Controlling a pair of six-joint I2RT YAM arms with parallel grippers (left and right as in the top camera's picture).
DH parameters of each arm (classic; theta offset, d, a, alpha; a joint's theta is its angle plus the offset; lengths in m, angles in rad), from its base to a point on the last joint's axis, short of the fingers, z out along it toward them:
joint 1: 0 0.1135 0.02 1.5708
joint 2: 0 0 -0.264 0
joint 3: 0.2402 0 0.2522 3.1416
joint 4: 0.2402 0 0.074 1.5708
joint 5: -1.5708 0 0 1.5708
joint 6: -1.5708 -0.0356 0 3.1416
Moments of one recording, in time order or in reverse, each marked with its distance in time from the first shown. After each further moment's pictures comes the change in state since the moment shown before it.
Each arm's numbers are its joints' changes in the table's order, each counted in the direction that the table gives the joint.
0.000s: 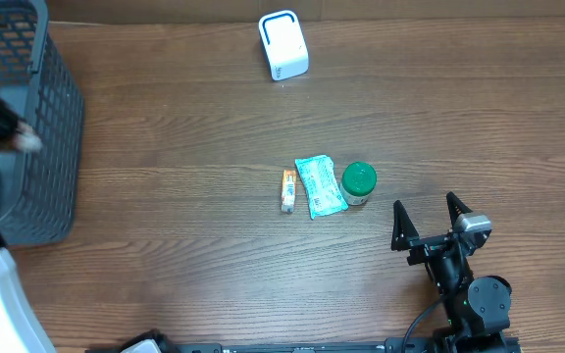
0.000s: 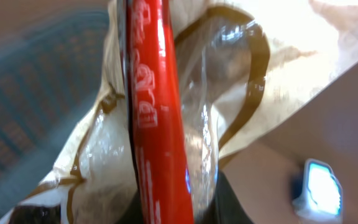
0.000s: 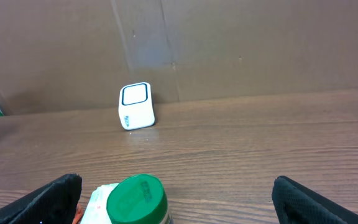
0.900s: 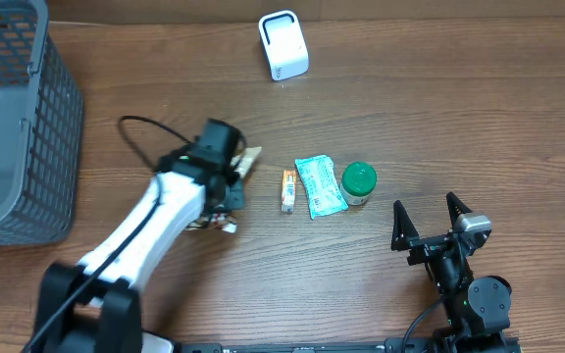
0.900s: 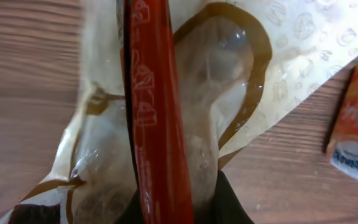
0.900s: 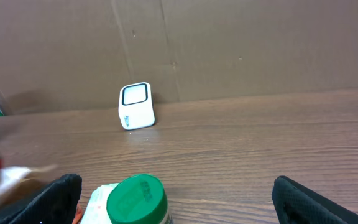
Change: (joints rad) left arm -0.803 -0.330 -0.739 -0.227 0.176 0.180; right arm 0.000 0.000 0.000 0.000 0.000 0.000
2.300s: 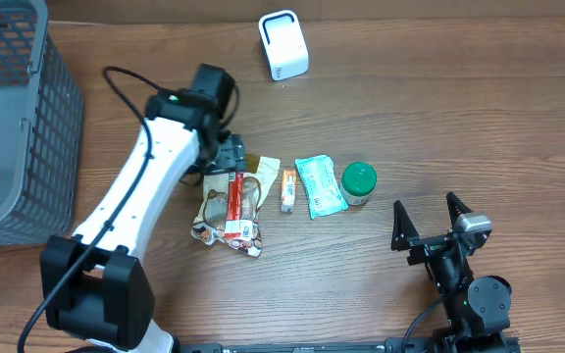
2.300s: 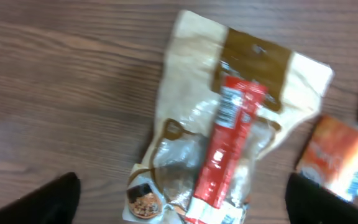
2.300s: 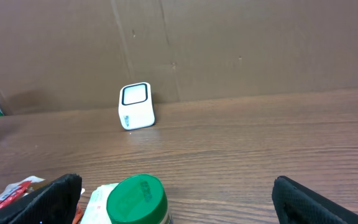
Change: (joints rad) left arm 0.097 -0.160 0.440 0.358 0.023 0.005; right arm 0.000 0.000 0.000 0.000 0.000 0.000
